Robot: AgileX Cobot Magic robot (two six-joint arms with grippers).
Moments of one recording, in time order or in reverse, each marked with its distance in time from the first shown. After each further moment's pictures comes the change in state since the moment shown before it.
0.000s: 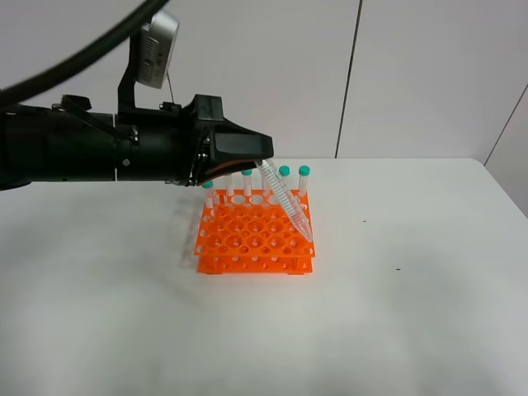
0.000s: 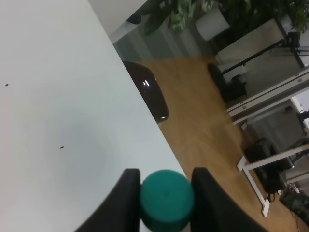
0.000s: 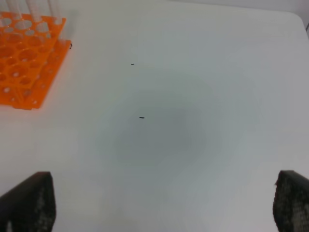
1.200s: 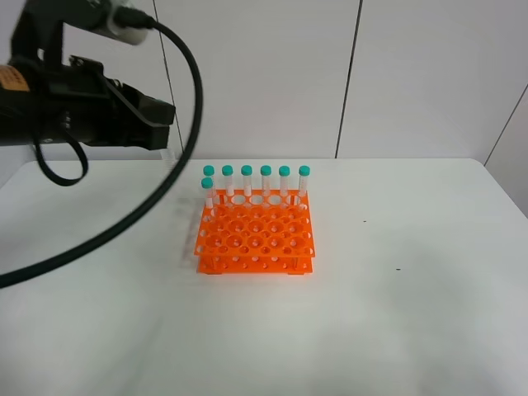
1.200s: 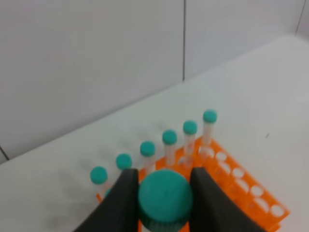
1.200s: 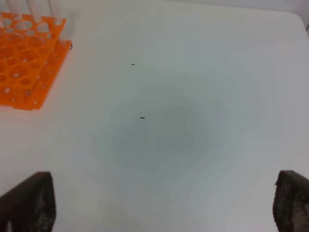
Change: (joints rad) left arm -0.027 -0.169 -0.033 1.634 -0.483 -0.923; right arm 0.000 0.000 0.000 0.000 0.000 0.002
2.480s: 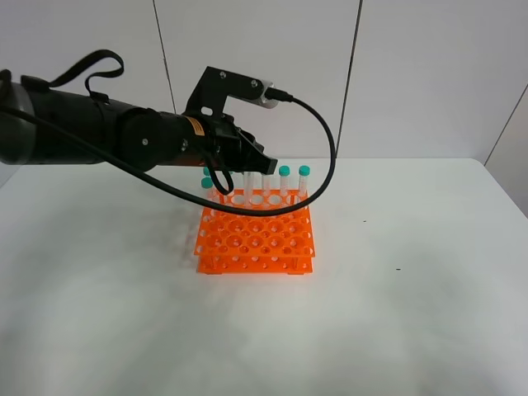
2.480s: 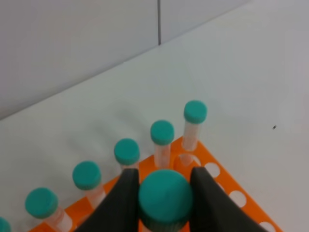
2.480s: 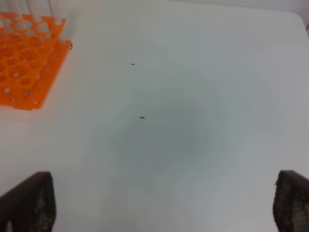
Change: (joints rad) left arm -0.087 0.566 -0.264 0.034 -0.181 -0.107; right arm 0.000 0.000 0.000 0.000 0.000 0.000
